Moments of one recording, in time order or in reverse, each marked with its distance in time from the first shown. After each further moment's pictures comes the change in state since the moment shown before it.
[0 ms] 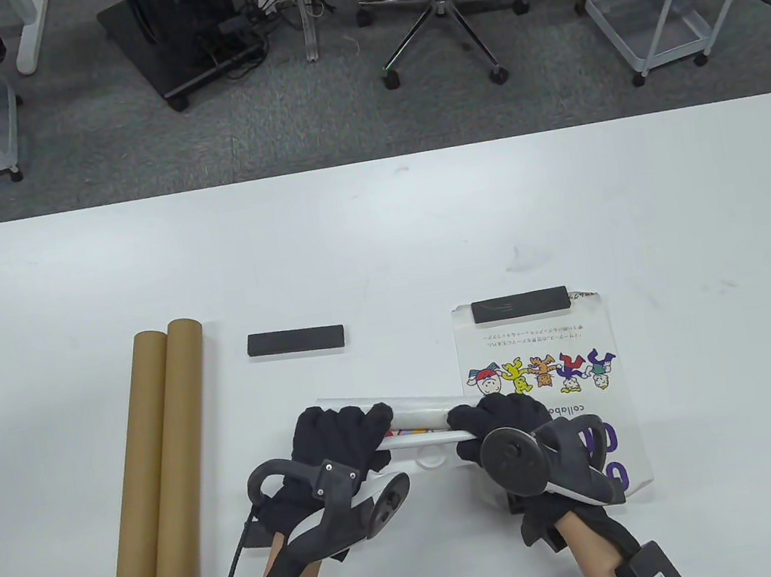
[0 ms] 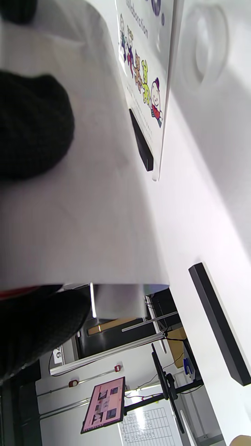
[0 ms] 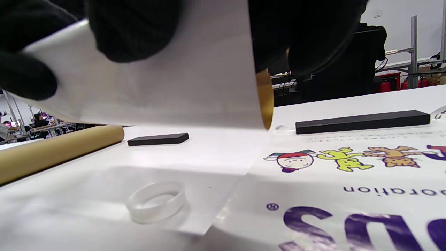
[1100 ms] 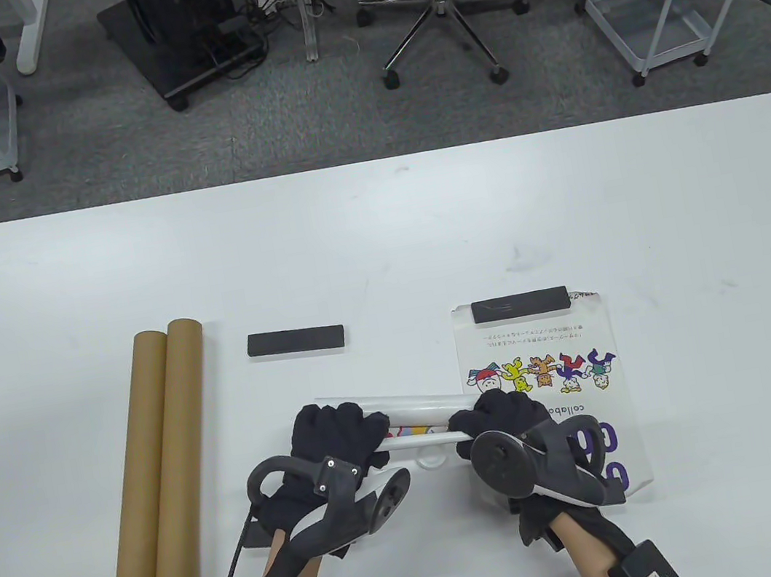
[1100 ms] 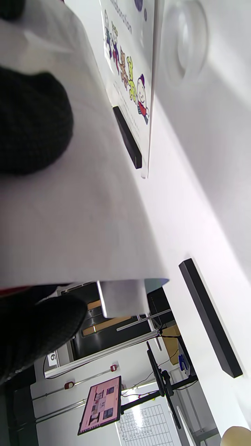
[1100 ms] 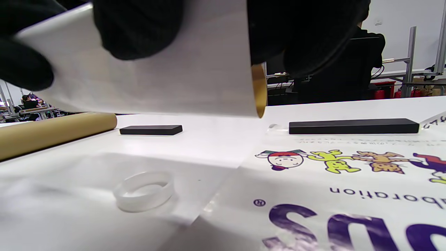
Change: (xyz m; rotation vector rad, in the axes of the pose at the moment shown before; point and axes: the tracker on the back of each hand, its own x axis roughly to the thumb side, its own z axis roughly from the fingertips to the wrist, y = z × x) left_hand 0.000 -0.004 -0.002 -0.034 -0.003 -0.025; right_hand 0.006 0.006 -0.003 0.032 0.003 0.083
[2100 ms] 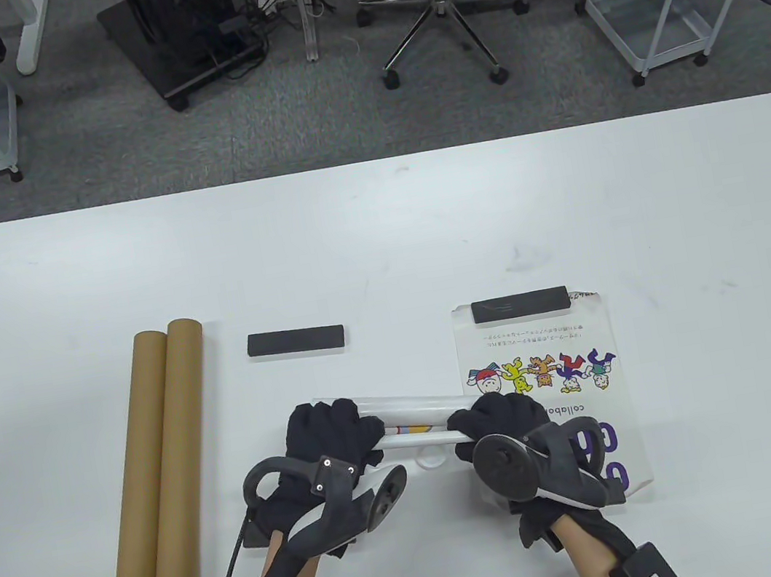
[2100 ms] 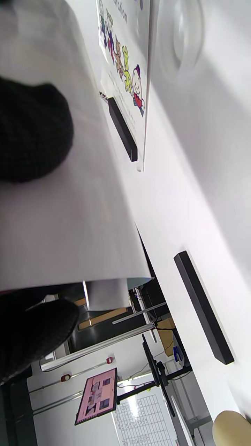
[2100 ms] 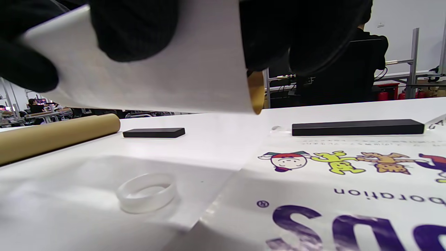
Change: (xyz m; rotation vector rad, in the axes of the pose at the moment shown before) left_hand -0.001 -0.001 -0.001 -0.030 0.035 -0.013; right_hand -0.001 0.001 0.002 -0.008 -0.002 -0.003
